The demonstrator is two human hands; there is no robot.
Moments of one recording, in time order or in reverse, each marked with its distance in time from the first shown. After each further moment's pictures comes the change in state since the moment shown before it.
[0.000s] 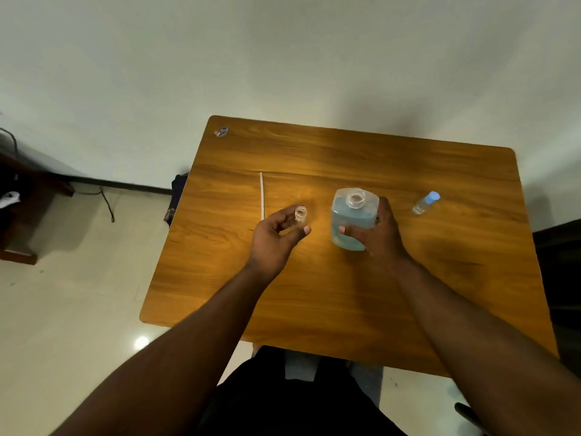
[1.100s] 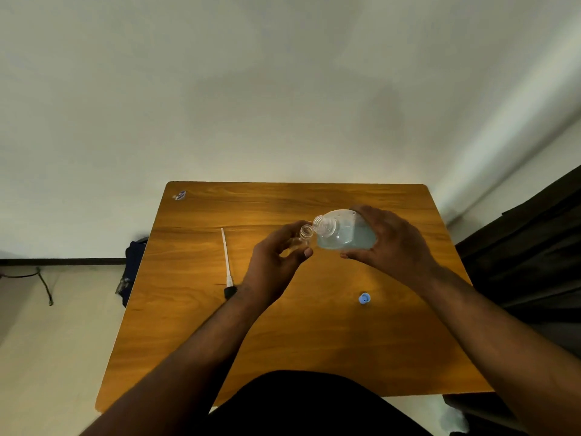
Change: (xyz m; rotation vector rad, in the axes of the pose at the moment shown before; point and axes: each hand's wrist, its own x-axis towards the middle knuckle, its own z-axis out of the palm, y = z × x) left_hand -0.008 0.078 0.031 0.236 -0.265 0.445; right_hand -0.057 -0.125 -0.096 -0.957 0.130 -0.648
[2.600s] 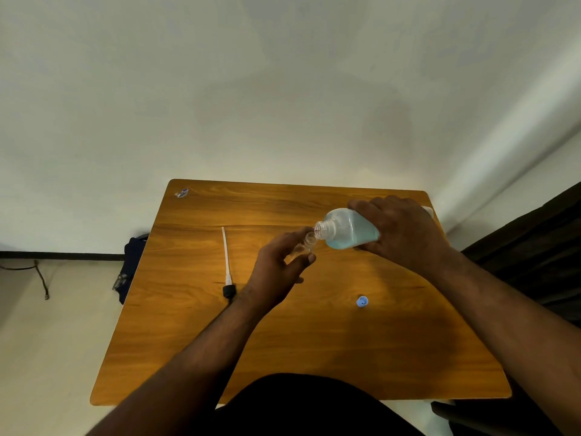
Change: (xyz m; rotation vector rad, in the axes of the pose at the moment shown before) left_hand -0.007 -0.002 0.006 -0.111 -0.029 -0.068; right_hand 0.020 0.010 -0.026 -0.262 -0.026 -0.248
